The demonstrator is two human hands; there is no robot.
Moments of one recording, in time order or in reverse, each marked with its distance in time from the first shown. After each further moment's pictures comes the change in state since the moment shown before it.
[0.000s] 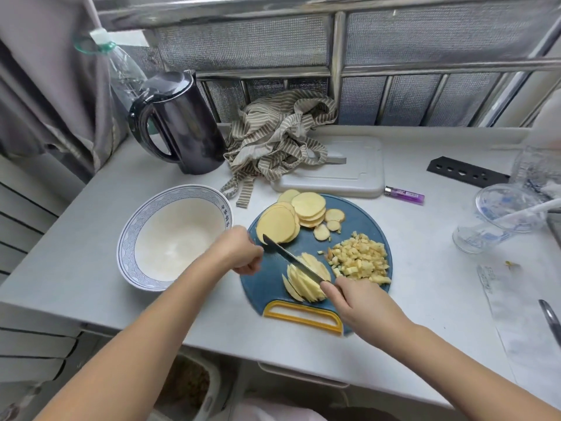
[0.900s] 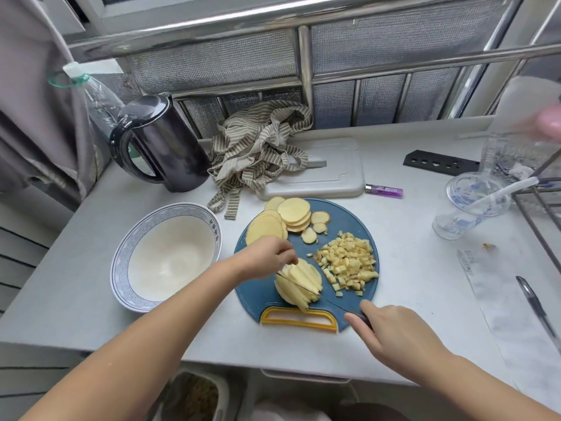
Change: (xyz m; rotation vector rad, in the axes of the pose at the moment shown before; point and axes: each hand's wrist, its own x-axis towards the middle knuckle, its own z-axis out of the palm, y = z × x) left_hand 0.009 0.040 0.027 0.244 -0.178 0.538; right_hand -0.057 0.035 -0.002 -0.234 0.056 -0.022
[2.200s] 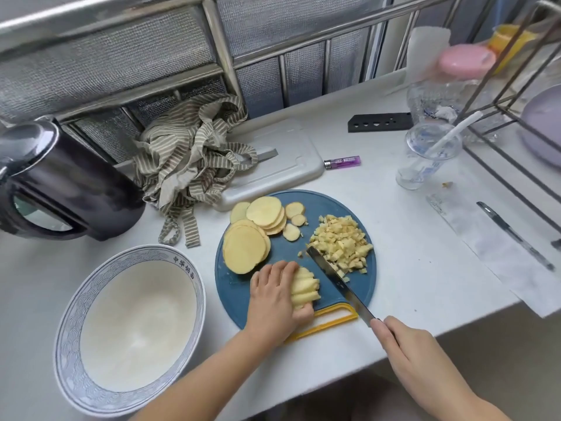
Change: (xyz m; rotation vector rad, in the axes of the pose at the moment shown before) left_hand 0.019 -0.073 0.095 0.305 0.487 0.425; right_hand -0.027 -0.085 0.045 0.655 0.204 0.725
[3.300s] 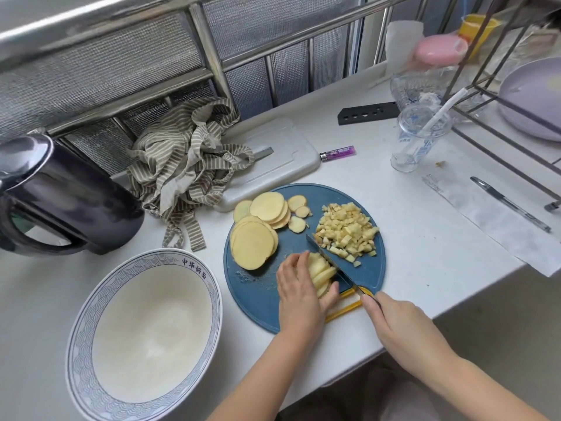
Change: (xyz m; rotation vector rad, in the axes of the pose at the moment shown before) left_hand -0.013 0.019 0.022 -0.293 0.027 -0.156; right_hand 0.013 -0.017 0.045 -0.230 0.121 -0.016
